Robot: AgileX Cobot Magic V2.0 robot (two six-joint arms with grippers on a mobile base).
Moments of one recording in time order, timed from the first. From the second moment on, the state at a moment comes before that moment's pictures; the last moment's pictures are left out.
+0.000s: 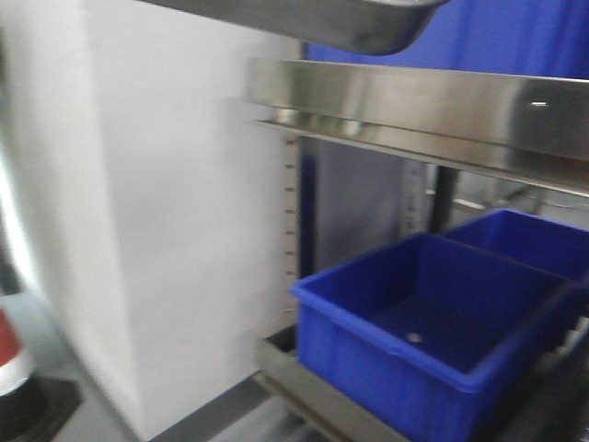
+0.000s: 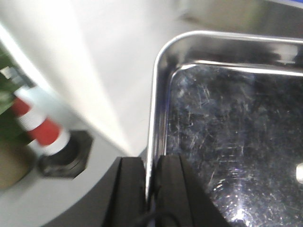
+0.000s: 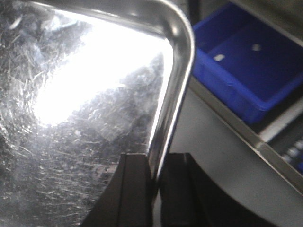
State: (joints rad) left arm -1.04 1.16 -1.14 0.99 1.13 -1.08; right arm 1.06 1.18 -1.12 -0.56 1.02 1.20
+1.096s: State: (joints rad) left arm -1.04 1.16 -1.14 0.99 1.13 -1.08; right arm 1.06 1.18 -1.12 -0.56 1.02 1.20
